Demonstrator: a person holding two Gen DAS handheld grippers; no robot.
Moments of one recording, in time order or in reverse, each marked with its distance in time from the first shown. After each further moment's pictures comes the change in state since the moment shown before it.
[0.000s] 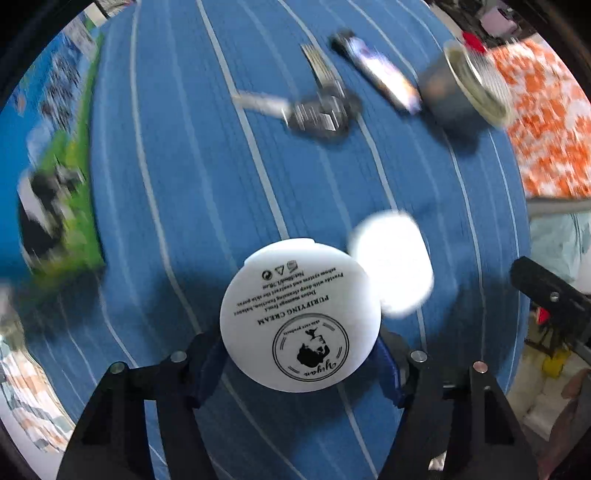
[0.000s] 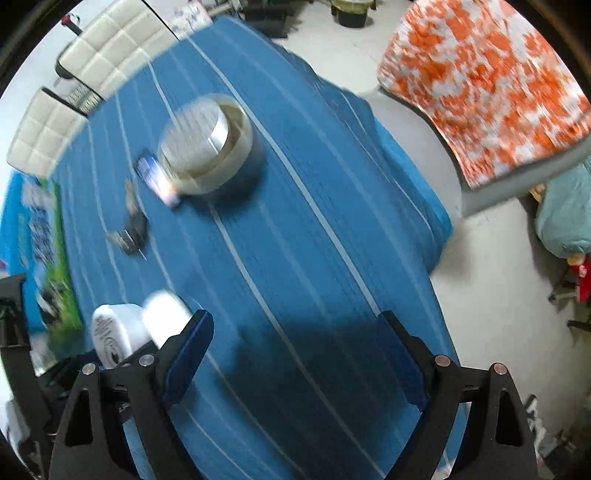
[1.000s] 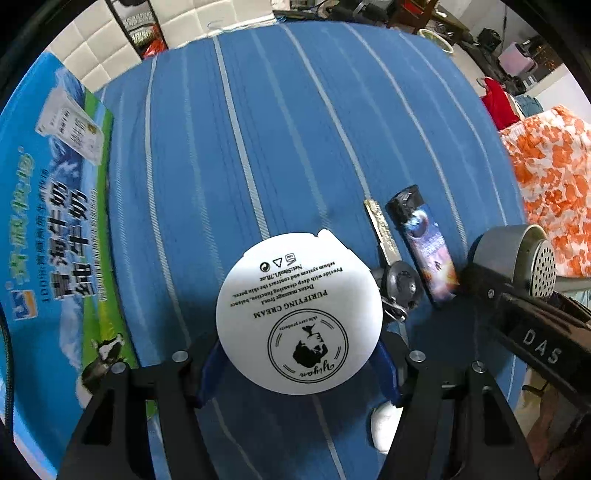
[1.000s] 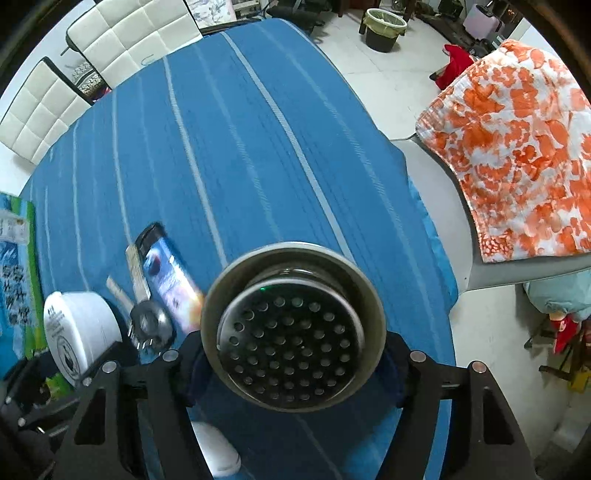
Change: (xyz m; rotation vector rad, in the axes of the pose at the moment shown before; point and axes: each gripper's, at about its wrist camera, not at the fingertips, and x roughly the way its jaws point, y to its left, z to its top) left arm -0.016 0.013 0.093 -0.049 -0.128 0.036; right arm 0.046 0.060 0.066 -0.148 0.006 -0.118
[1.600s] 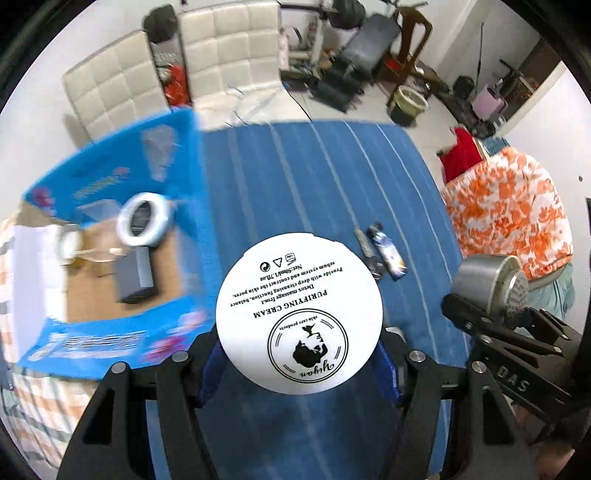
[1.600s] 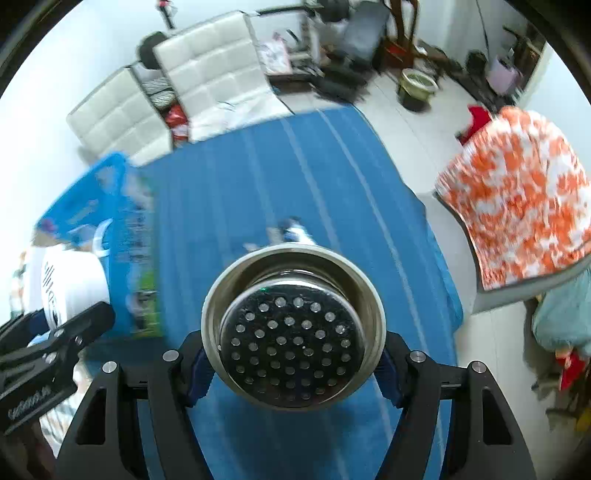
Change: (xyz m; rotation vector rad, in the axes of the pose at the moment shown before) left arm -0.141 0.083 -0.064 -0.027 -0.235 -0.070; right arm -0.162 0.084 -0.096 -0.155 -0.240 0.114
